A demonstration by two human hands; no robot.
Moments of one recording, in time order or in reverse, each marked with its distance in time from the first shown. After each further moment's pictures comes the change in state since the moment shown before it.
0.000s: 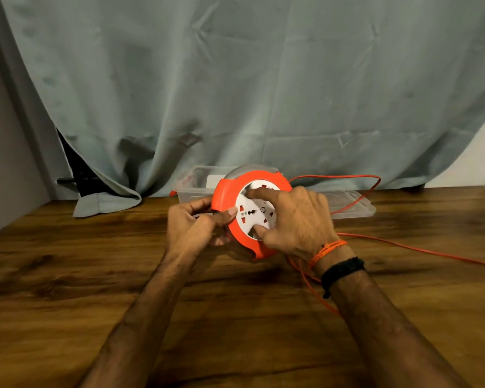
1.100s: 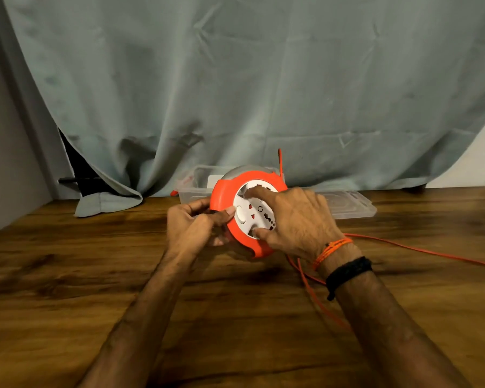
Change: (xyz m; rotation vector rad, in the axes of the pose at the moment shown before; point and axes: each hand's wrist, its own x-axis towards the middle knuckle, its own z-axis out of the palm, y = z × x) left_hand 0.002 -0.002 -0.002 -0.063 0.008 -0.030; right_hand 0.003 0.007 -0.002 -0.004 -0.150 -0.090
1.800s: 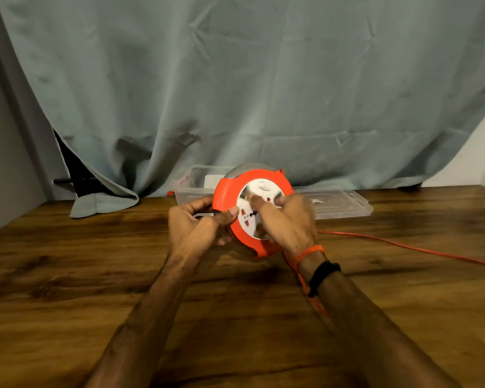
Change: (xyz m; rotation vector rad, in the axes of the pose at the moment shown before) left_hand -0.005 0.001 0.009 0.042 0.025 0.068; right_hand 0.003 -0.007 0.043 0.845 -0.006 0.716
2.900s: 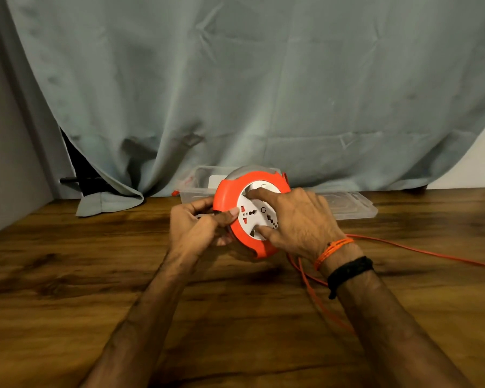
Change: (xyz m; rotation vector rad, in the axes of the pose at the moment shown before) left_hand -0.001 0.004 -0.006 -0.043 -0.033 -0.059; right_hand -0.009 -0.025 -0.035 -0.860 0.016 -0.716
